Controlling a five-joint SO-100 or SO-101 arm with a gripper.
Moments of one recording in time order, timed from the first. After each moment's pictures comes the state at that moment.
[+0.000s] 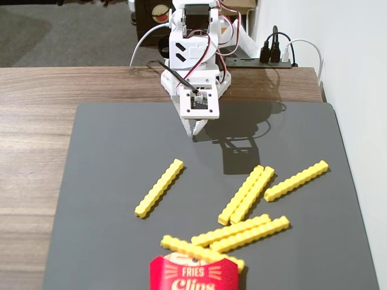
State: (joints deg) arm -0.1 188.4 175.6 76.4 -92.5
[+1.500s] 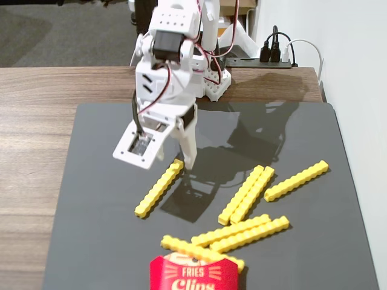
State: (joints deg) arm 13.1 112.1 133.6 54.2 -77.7
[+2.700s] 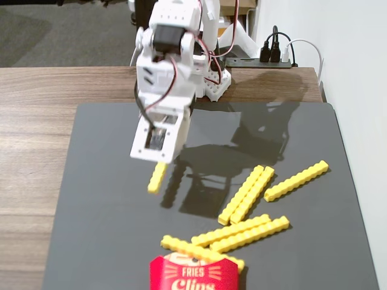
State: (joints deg) arm 12.7 119.2 132.1 66.3 -92.5
